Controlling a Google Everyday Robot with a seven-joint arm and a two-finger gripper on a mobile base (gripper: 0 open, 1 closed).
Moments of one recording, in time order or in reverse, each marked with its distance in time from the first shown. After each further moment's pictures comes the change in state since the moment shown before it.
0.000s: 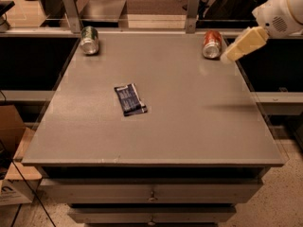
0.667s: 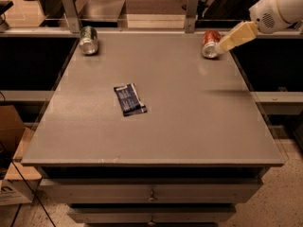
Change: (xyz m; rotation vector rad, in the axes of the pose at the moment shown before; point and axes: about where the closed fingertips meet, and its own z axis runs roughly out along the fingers) arm -0.006 -0.045 0.035 0.041 -0.075 0.090
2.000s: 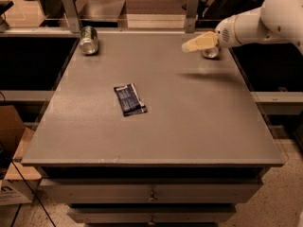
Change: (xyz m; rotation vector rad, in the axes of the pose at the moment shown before) arm -0.014 0.006 0.106 -0.019 -0.154 0.312
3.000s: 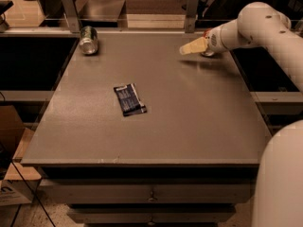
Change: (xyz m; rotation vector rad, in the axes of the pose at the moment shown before) arm 0.026 -0.042 0.063 0.129 0.074 0.148
